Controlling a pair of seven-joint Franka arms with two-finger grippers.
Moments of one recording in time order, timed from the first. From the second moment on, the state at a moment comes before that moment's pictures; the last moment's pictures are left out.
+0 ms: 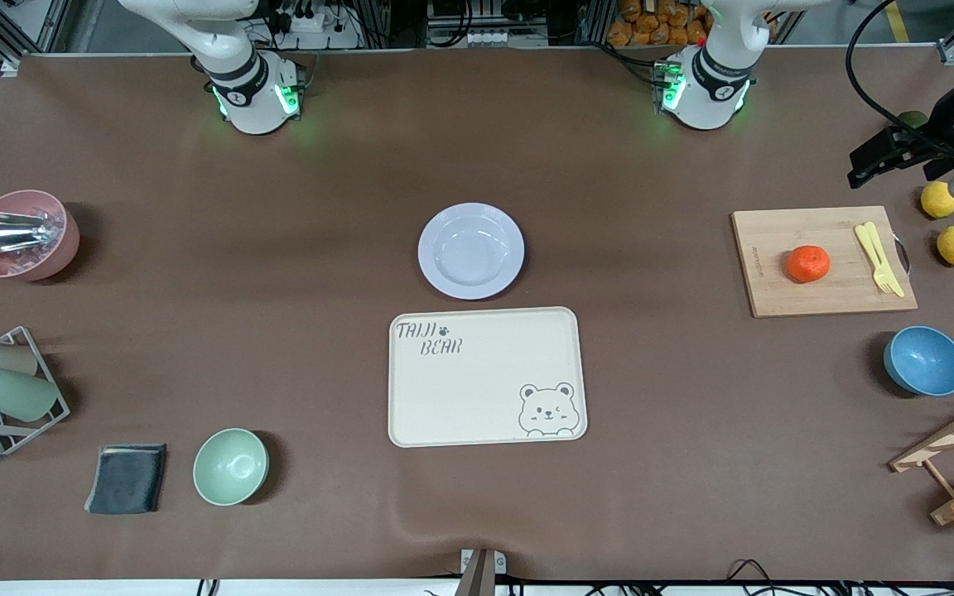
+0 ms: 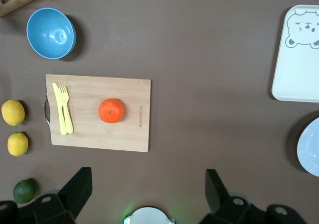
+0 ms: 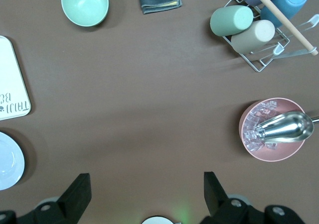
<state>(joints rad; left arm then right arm) 0.01 -0.10 -0.06 -1.64 0.02 1.47 -0.14 -0.06 -0.07 -0.11 -1.51 0.00 1.40 -0.02</state>
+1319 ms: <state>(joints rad) 0.16 -0.09 -0.06 -2.19 0.07 1.95 -0.10 0.03 0.00 -0.10 -1.52 0.03 1.32 -0.04</state>
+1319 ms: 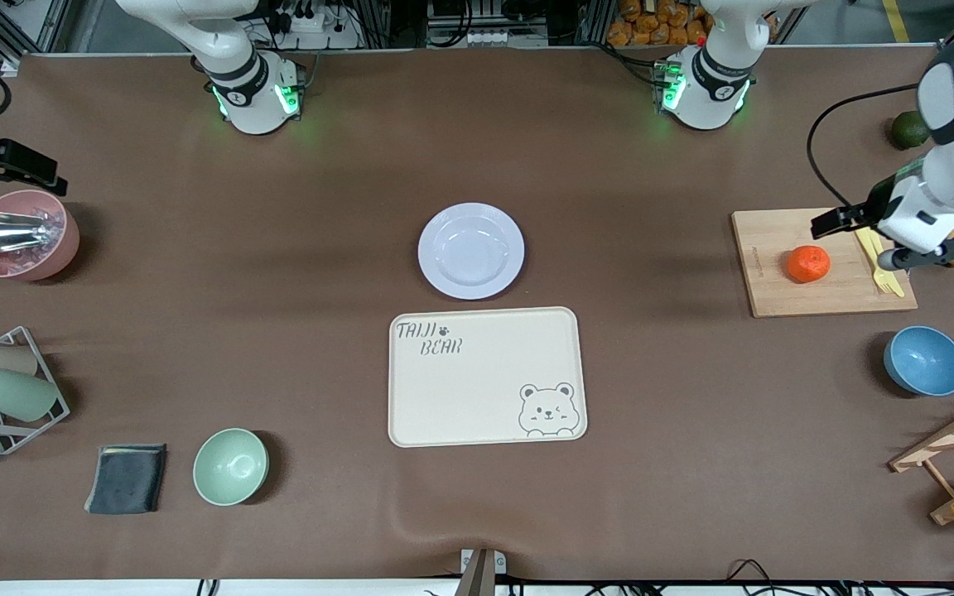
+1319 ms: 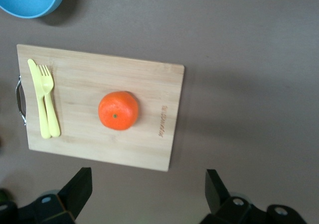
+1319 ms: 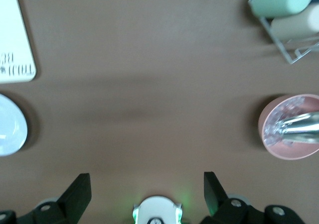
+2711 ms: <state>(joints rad) 0.29 0.18 -0.06 -2.34 0.15 2.33 -0.09 0.07 0.08 -0.09 -1.95 0.46 1.51 -0.20</state>
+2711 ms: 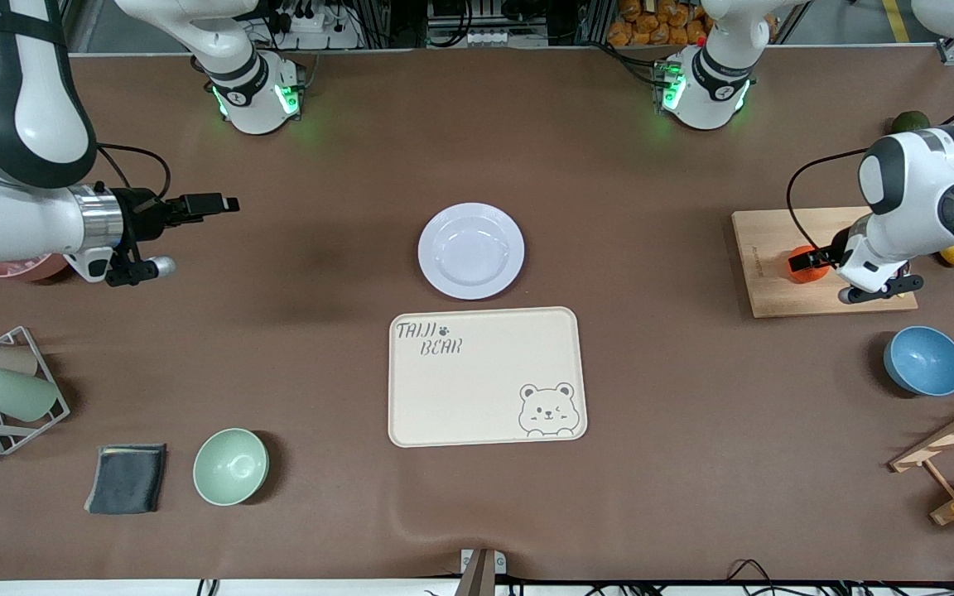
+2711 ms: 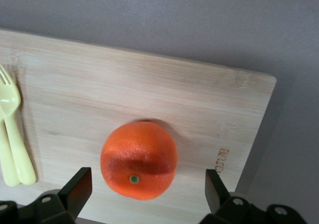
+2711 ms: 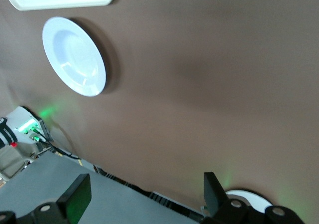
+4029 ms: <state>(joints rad) 0.32 0.20 -0.25 -2.28 0.18 2.28 -0.15 0.16 0.08 -0.09 -1.92 0.47 1.74 -0.25</state>
